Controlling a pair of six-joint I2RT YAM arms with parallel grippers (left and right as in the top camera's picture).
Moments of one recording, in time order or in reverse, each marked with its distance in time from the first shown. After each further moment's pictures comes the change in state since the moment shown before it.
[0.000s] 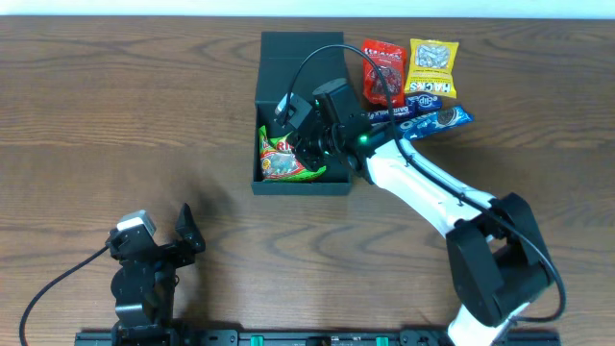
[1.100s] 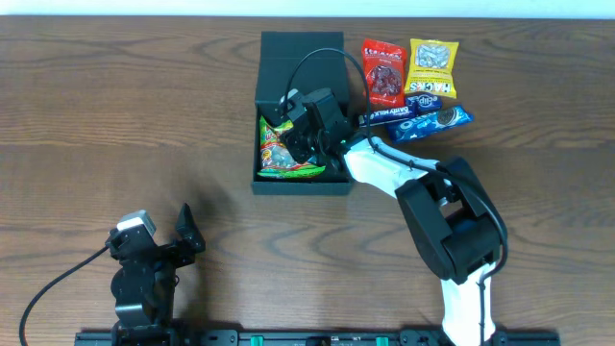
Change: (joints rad) left arm 0.000 0.000 0.000 0.000 0.000 0.000; right arm -0.002 0.256 0.021 0.302 0.174 0.211
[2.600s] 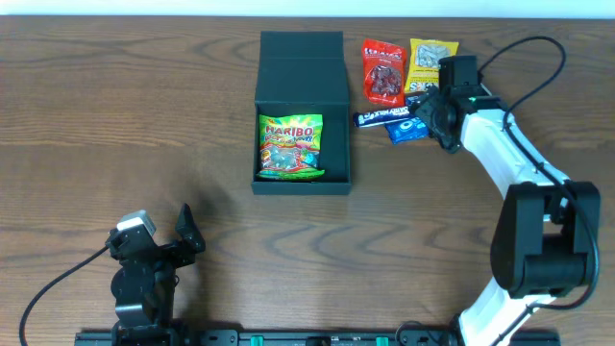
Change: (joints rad) left arm 0.000 0.000 0.000 0.000 0.000 0.000; right arm -0.512 -0.222 0.016 -0.565 0.289 0.958
